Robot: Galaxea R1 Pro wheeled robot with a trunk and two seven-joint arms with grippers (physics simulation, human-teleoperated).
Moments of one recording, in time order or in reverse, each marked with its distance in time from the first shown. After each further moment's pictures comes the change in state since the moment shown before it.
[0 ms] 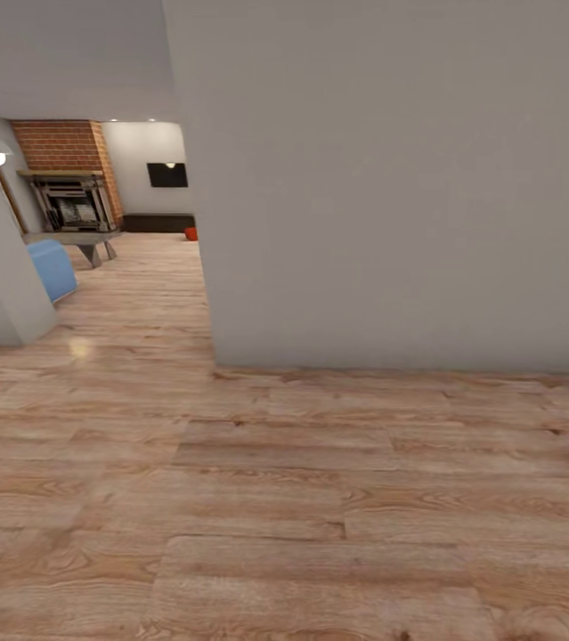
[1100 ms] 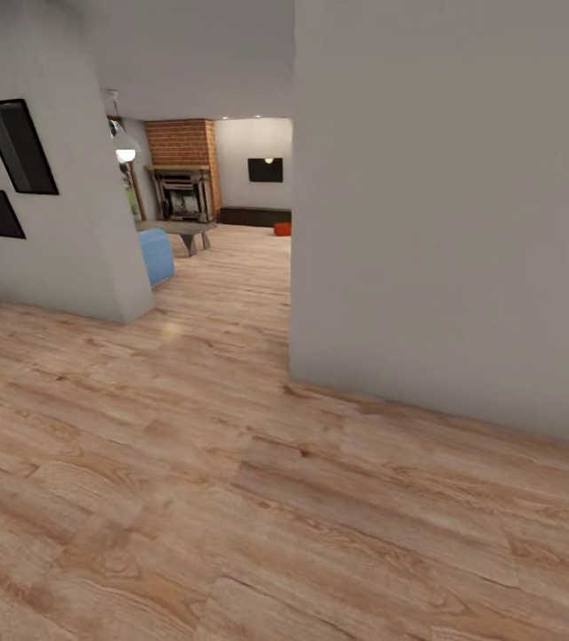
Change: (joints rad) left arm 0.000 0.000 0.000 0.000 -0.001 0.000 0.000; right arm 0.000 -0.003 0.000 0.000 0.000 -0.003 0.000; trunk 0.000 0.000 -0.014
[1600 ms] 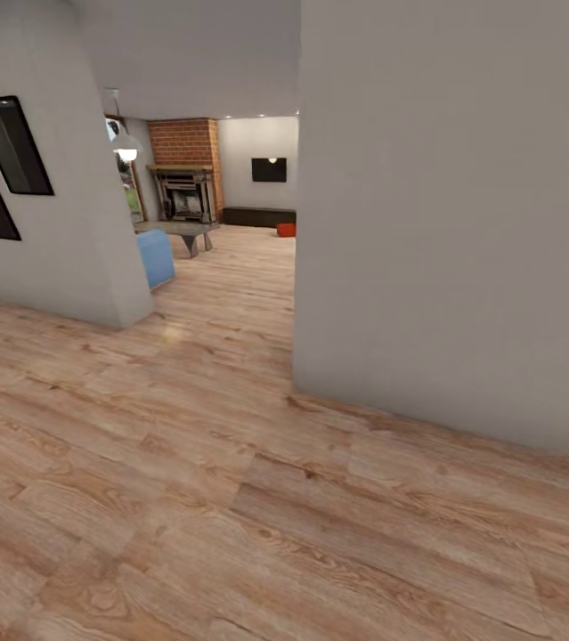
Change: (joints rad) left arm 0.000 0.000 0.000 0.000 0.000 0.000 0.000; right arm 0.000 -0.006 0.000 0.000 -0.001 -0.007 0.001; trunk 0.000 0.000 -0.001
